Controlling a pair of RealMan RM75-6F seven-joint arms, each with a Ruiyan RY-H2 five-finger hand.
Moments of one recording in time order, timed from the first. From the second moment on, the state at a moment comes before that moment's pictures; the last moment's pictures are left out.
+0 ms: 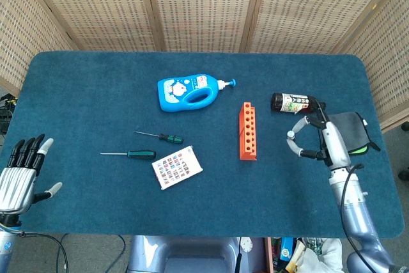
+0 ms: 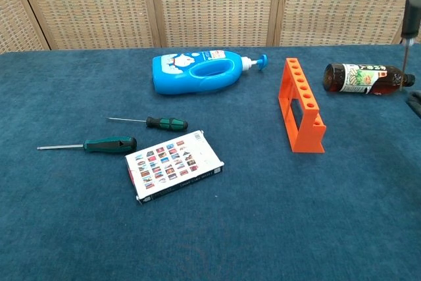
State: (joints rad) left arm -0.12 -1.20 -0.04 -1.59 1.57 1.53 0.15; right arm 0.35 -1.12 0.42 -1.93 -1.16 1.12 0.36
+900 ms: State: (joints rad) left arm -0.14 -1.21 -0.05 -1.60 1.58 1.52 0.15; right arm 0.44 -1.14 0.56 -1.96 -0.90 0.89 0.80
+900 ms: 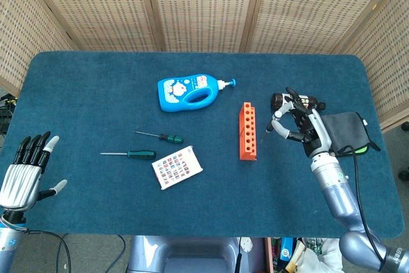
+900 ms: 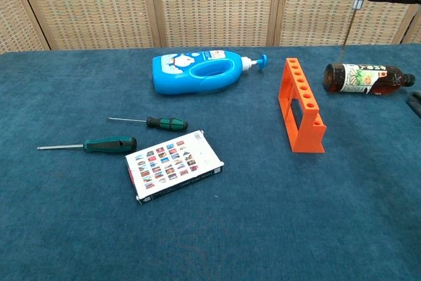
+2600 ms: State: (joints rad) left arm -0.17 -1.23 -0.07 -1.59 1.54 1.49 0.18; right arm 0.54 -1.36 0.59 -1.54 -1.07 0.72 1.19
